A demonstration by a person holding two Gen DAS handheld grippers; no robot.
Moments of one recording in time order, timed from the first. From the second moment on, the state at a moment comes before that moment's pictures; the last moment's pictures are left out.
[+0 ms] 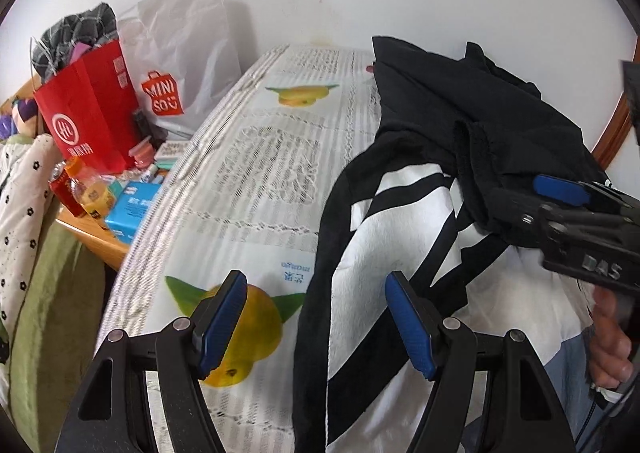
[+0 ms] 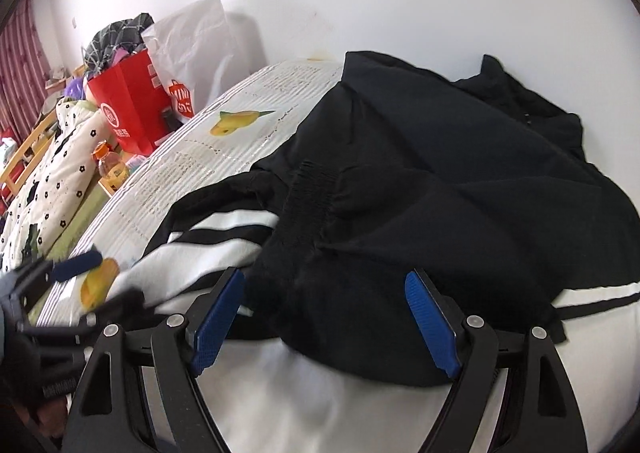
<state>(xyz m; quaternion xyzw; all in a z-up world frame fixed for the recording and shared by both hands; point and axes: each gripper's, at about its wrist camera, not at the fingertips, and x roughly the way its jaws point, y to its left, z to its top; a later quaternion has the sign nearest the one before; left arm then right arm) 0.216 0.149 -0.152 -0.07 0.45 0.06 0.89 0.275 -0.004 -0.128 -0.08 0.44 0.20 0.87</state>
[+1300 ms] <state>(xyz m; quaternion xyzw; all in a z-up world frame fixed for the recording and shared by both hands) 0.211 0.137 -0.144 -0.06 0.45 0.08 0.89 0.314 -0.269 -0.027 0.06 0.32 0.03 0.95</state>
